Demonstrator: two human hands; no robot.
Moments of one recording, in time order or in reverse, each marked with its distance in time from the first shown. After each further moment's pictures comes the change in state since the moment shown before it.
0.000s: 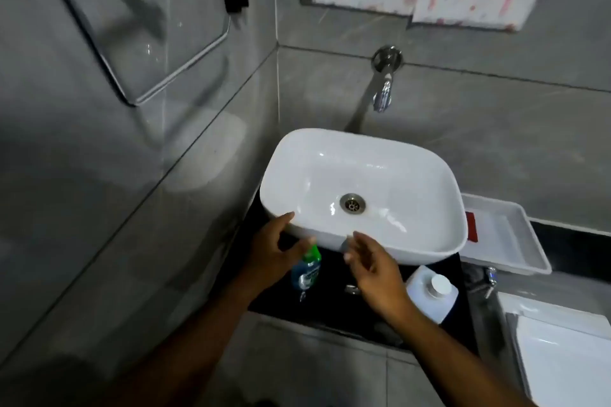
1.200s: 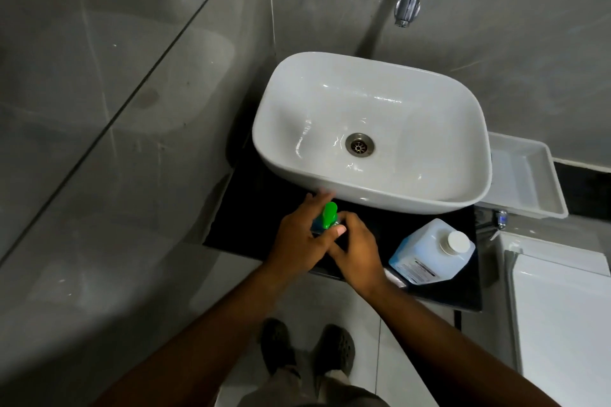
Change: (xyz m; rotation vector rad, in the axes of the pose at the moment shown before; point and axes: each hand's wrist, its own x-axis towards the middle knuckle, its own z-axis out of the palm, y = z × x) left_hand -0.030 -0.029 0.060 0.020 -0.153 -0.010; right_hand -0.004 0.064 0.039 -0.311 -0.088 -0.134
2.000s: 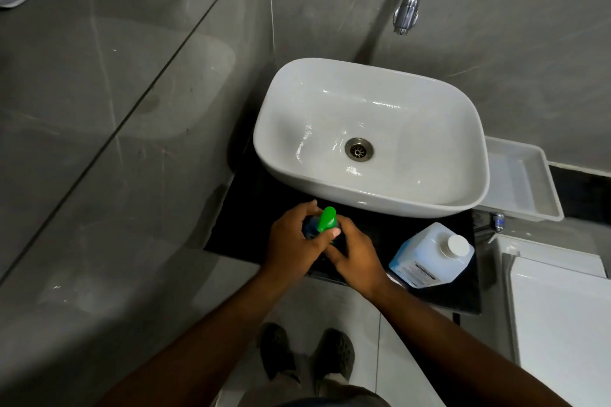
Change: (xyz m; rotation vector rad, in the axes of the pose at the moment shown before) left_hand -0.003 0.000 -0.008 0.008 0.154 -0.024; right_hand 0.003 0.006 0.000 0.042 -0.112 -0.035
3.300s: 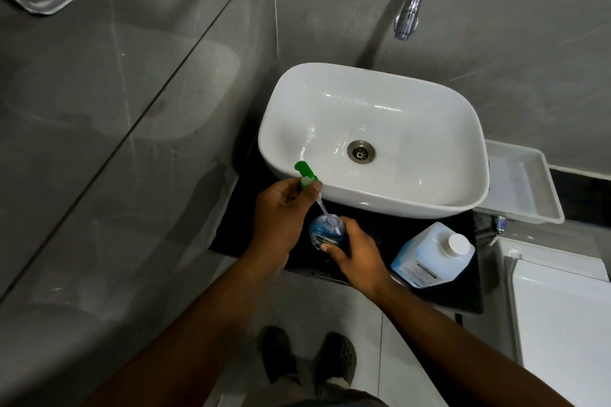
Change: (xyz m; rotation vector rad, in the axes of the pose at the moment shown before) left_hand 0.014 0.057 -0.033 -0.436 0.167 -0.202; right_hand -0.002 0.002 0.001 -0.056 -0.014 0.099
